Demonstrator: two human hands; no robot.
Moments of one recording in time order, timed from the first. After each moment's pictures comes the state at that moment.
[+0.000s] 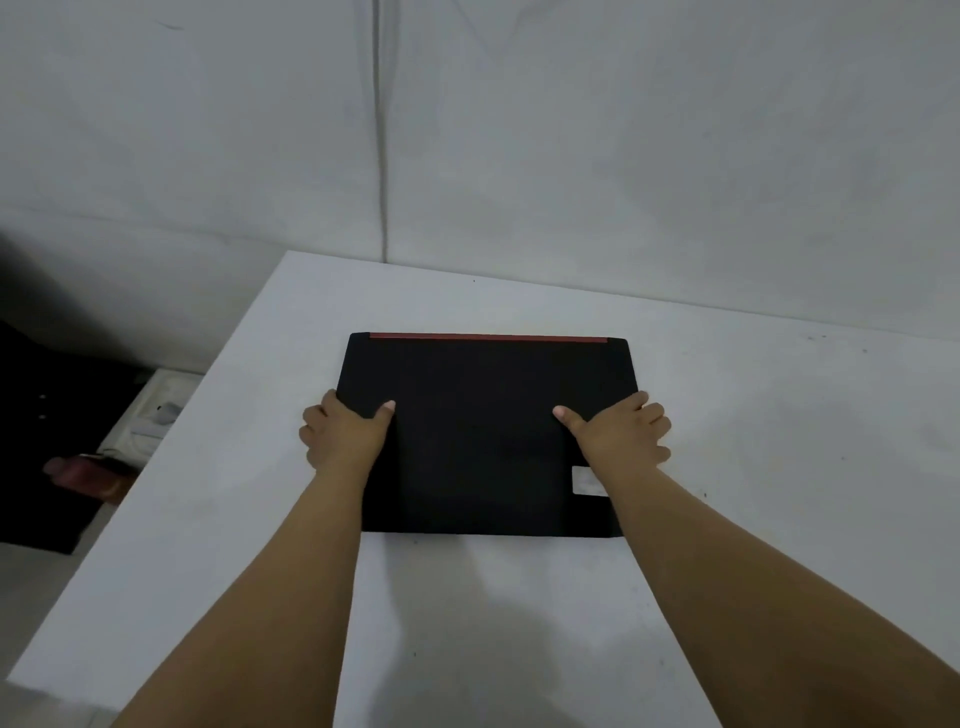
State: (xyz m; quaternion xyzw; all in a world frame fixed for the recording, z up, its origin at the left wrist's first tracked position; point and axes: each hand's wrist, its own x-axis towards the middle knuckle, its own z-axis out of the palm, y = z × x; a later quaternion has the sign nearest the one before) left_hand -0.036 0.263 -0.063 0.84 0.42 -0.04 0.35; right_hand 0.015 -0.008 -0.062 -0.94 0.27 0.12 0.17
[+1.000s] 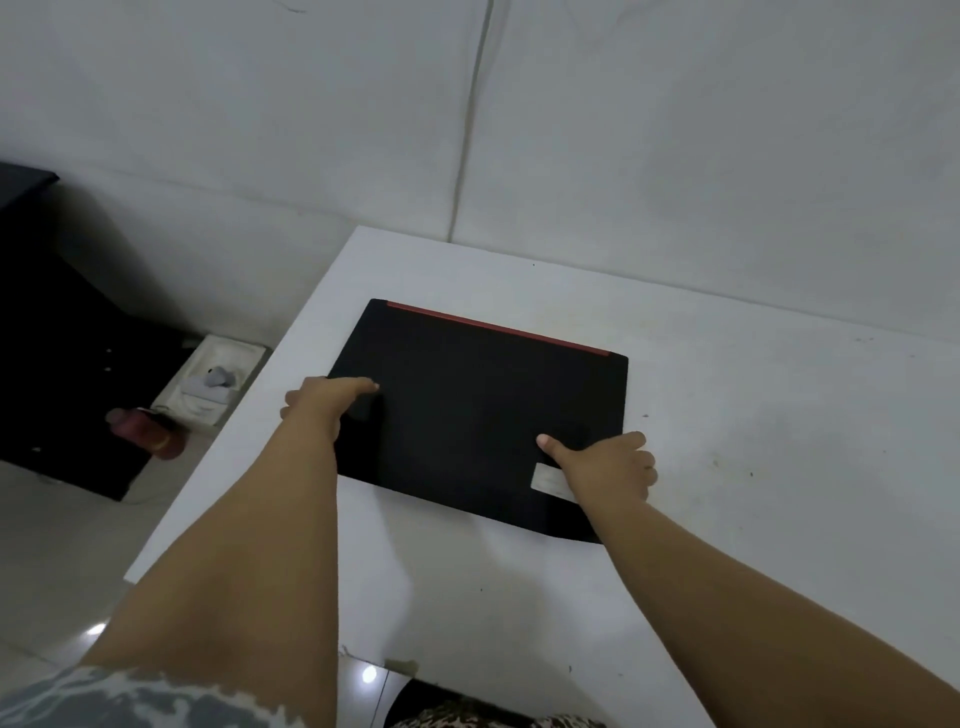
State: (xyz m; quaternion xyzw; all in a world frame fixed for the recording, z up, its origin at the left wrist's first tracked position) left_hand -0.077 0.377 -0.049 0.71 0.50 -0.11 0.49; right_hand -0.076 0.065 -0.057 -0.91 0.31 0.14 0.25
